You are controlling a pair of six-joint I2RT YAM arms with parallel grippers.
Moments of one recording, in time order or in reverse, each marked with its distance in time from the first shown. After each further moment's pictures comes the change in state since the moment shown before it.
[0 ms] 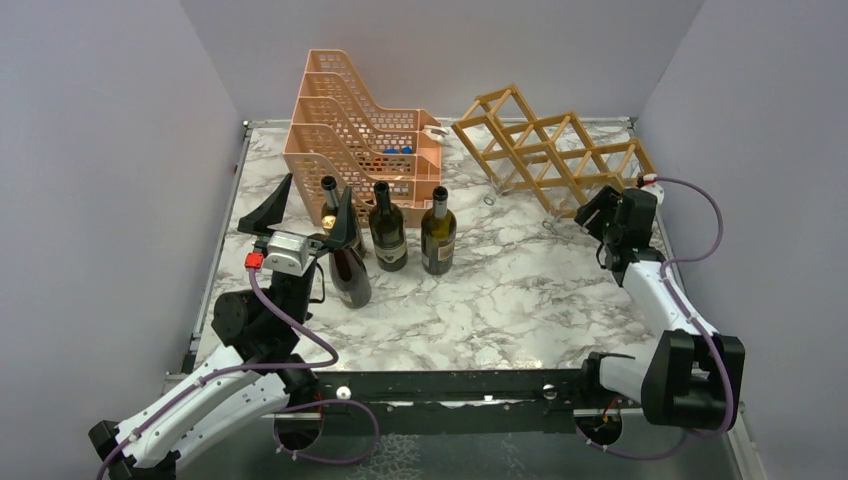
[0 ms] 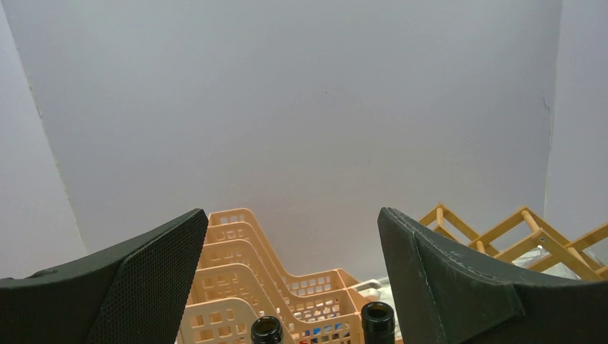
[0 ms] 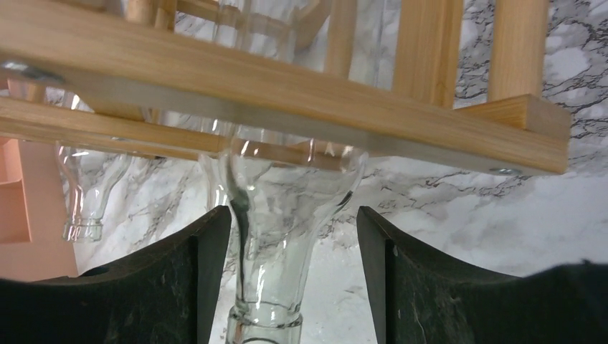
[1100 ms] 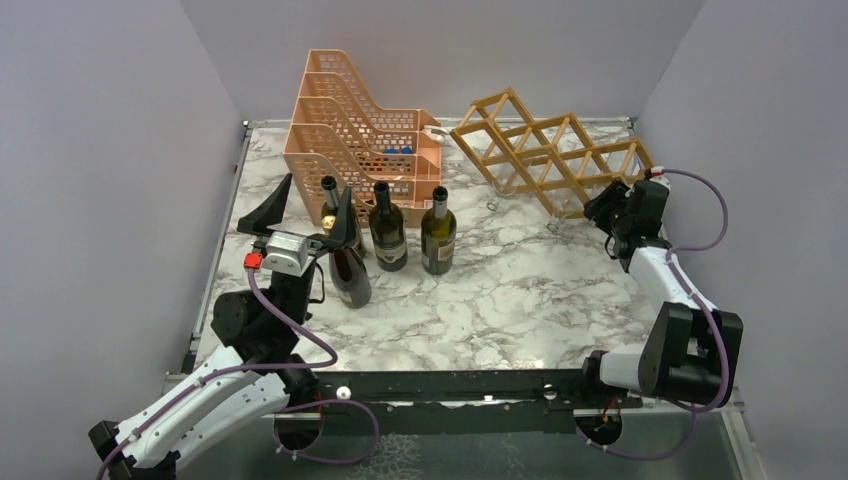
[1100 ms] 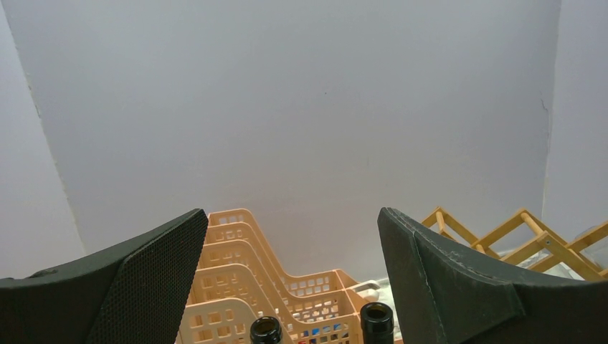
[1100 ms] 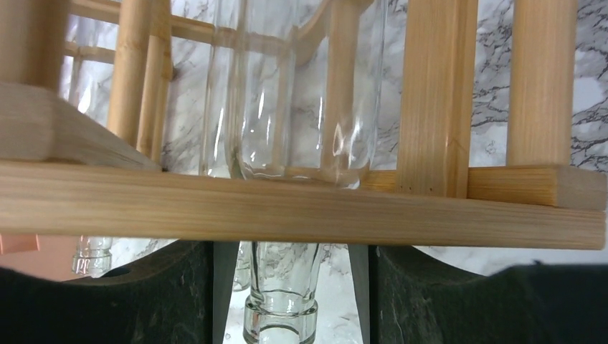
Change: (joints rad) left arm 0.000 -0.002 0.000 0.000 0.000 -0.005; right arm -0.097 0.122 0.072 0.041 -0.126 -0.030
